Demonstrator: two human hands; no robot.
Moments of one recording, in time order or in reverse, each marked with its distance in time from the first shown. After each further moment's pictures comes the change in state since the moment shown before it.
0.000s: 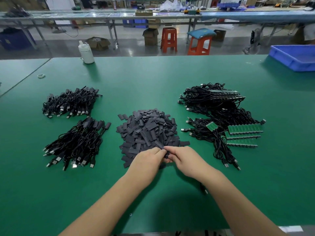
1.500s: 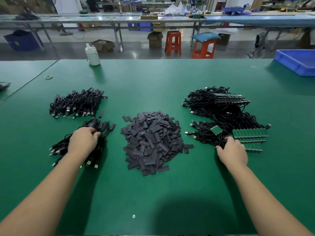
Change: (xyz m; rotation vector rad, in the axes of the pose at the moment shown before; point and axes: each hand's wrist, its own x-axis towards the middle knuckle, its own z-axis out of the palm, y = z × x) left_hand -0.023 -0.191 -0.071 0.135 0.065 -0.930; right_hand -0.002 0.126 -0.031 -0.228 0.407 0.794
